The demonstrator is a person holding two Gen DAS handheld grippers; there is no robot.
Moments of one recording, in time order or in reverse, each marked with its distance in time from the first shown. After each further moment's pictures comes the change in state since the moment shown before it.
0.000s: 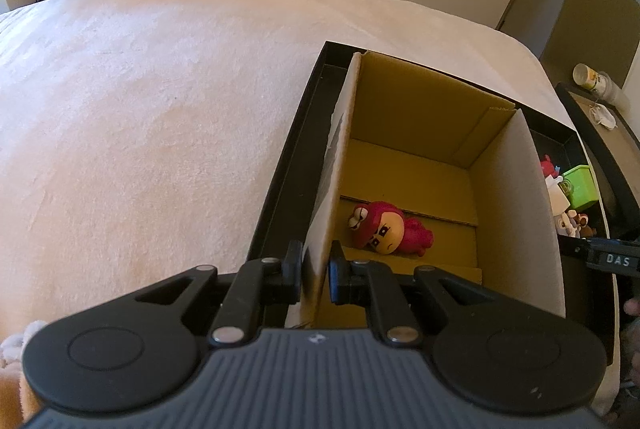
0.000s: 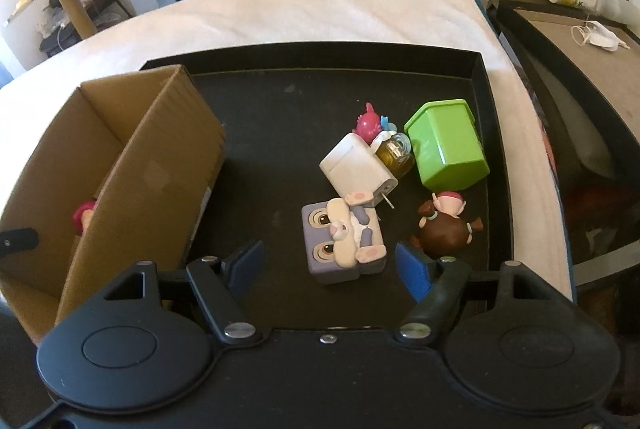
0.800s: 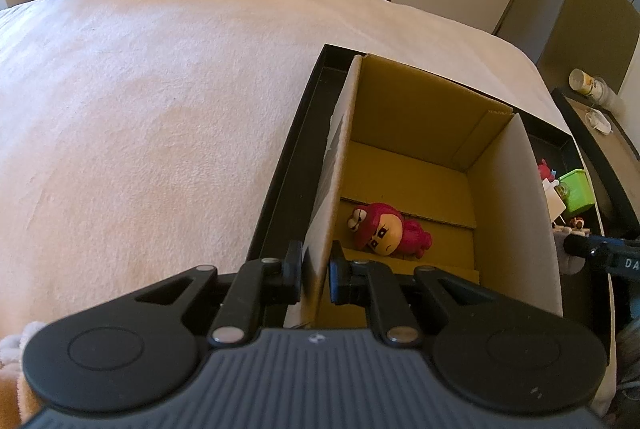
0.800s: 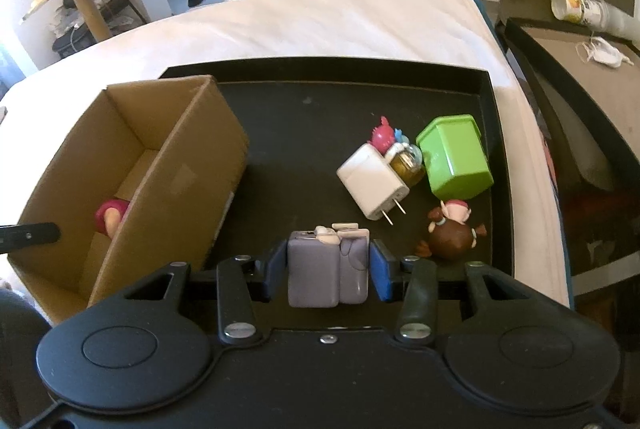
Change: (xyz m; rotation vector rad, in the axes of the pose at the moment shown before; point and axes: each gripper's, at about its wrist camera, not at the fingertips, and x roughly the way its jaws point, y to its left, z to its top) left arm -0.001 0.003 0.000 -0.013 -0.008 -0.019; right arm -0.024 0.011 -0.001 -0.031 -0.037 0.024
